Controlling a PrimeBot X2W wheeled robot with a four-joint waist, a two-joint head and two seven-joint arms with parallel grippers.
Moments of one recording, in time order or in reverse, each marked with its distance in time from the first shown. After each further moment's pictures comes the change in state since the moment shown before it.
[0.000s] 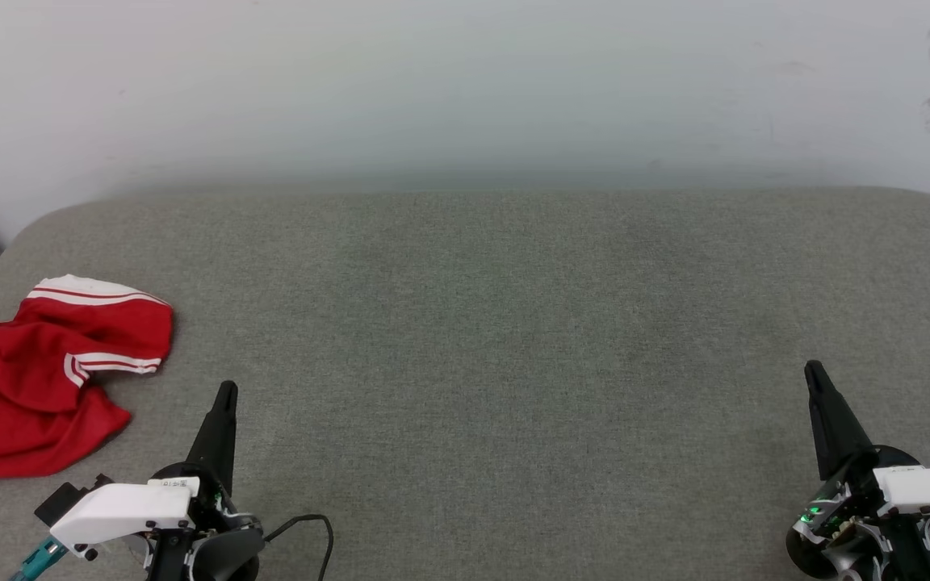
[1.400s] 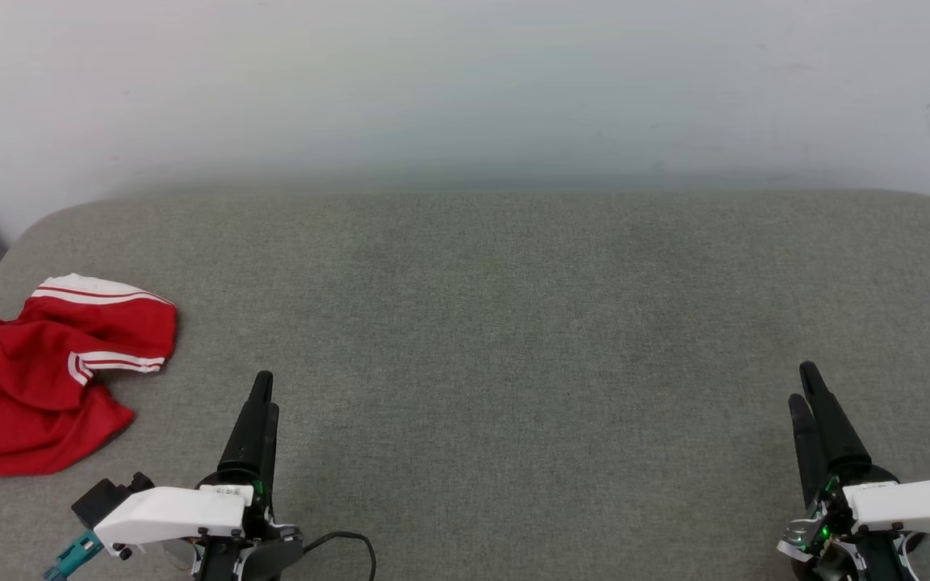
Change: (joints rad) left arm 0.024 -0.018 -0.091 -0.029 0.106 0.000 -0.075; right arm 0.041 -0.002 0.054 -0.023 -0.127 0.000 -0.081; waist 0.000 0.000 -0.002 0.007
